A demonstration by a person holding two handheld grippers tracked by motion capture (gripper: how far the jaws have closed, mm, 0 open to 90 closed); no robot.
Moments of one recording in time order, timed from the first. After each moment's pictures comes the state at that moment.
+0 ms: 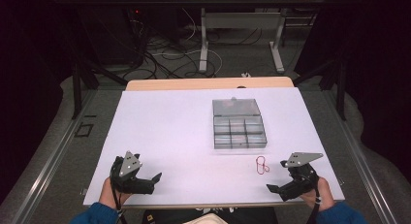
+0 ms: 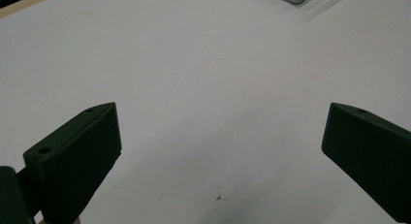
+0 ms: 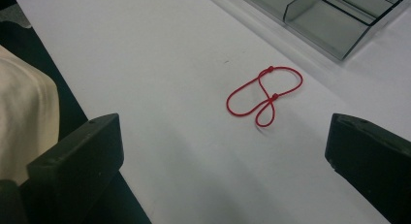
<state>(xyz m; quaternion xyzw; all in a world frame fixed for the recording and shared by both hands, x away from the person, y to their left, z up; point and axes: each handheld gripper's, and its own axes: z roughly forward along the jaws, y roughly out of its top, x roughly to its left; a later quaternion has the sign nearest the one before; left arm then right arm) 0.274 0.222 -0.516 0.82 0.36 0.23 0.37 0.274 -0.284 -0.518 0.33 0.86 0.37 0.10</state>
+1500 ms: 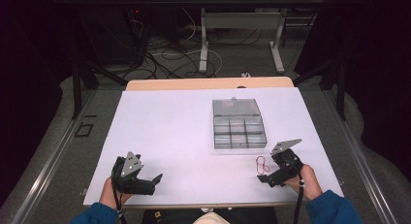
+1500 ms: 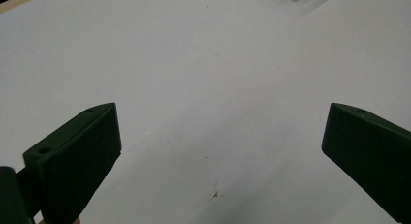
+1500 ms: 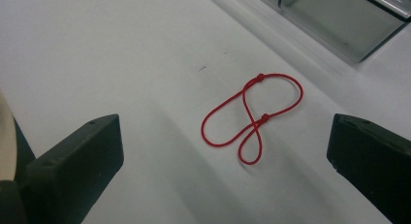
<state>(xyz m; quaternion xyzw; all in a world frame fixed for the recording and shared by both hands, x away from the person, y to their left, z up) 0.274 0.219 -0.517 0.83 0.35 0.22 0.37 0.321 -0.261 -0.535 0.36 0.87 0.32 0.06</state>
